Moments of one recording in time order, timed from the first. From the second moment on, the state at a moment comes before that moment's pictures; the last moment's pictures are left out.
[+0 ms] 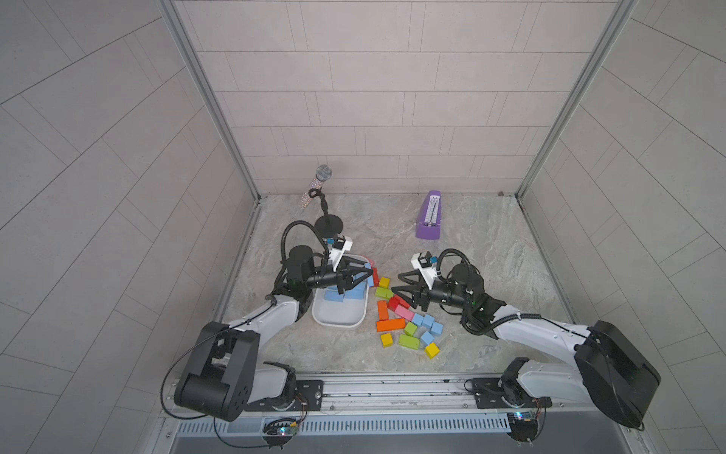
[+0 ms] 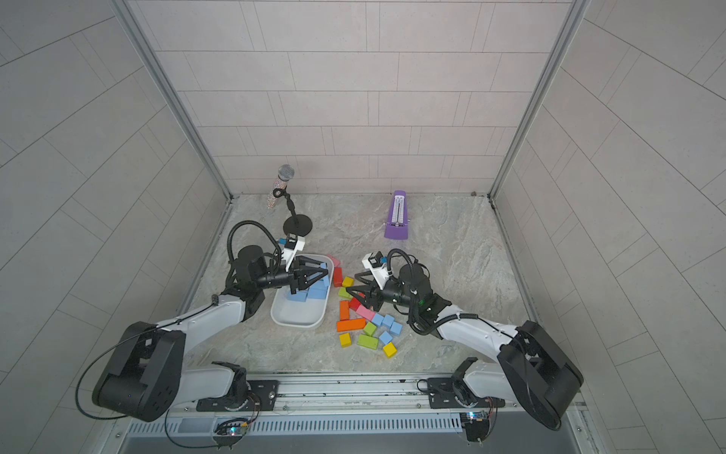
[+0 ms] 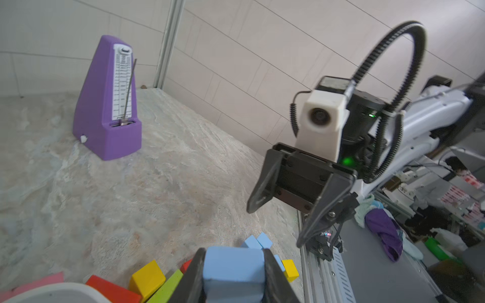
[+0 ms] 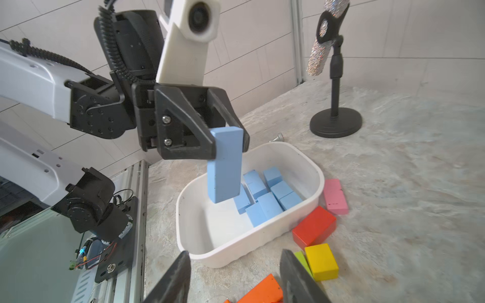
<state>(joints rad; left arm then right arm) -0.23 1.31 0.56 0.47 1.07 -0.18 0.64 1.20 0.48 0.54 -0.48 0.20</state>
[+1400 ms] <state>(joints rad) -0.49 1.63 1.11 -0.99 -0.05 1.25 0.64 0.92 0.36 0.25 -0.32 0.00</state>
